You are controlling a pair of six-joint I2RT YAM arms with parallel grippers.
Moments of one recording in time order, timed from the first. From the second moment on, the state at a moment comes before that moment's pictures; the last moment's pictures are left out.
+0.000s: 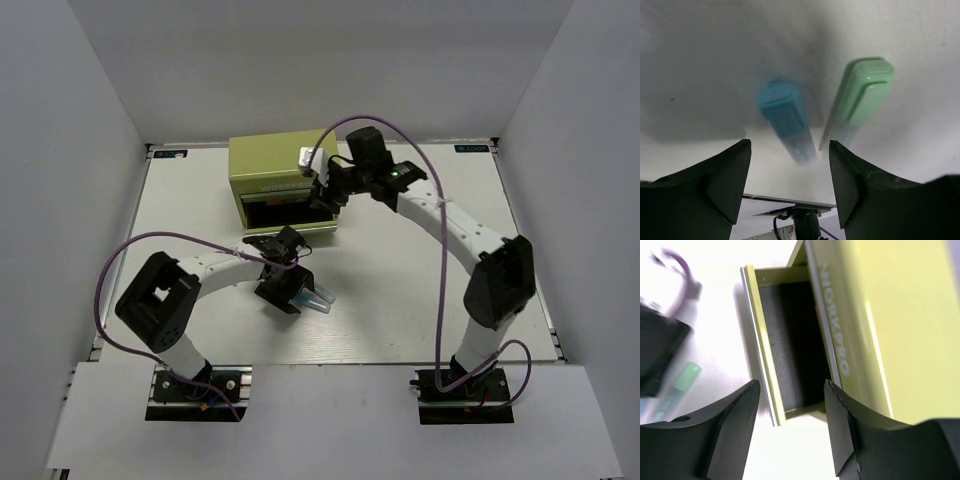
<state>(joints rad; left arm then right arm) -0.69 1.60 0.89 -0.63 0.09 -1.67 0.65 1.82 1.68 -0.50 -0.54 -0.76</state>
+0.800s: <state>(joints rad) -0.75 1.71 1.00 -0.80 0.05 -1.70 0.49 1.45 1.19 -0.34 -0.65 -0.55</state>
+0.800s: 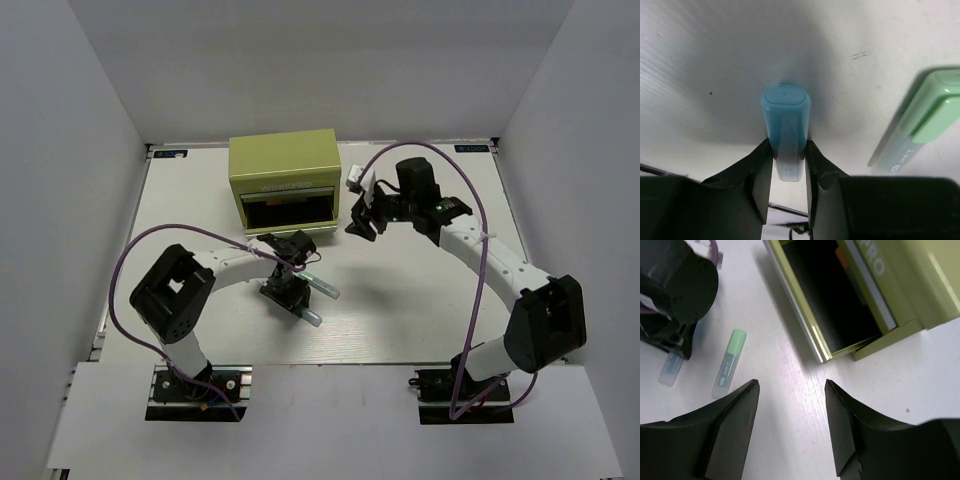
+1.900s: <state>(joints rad) -0.60 1.56 1.01 -0.16 -0.33 -1.82 0.48 1.32 0.87 -0.32 -0.64 -0.59</state>
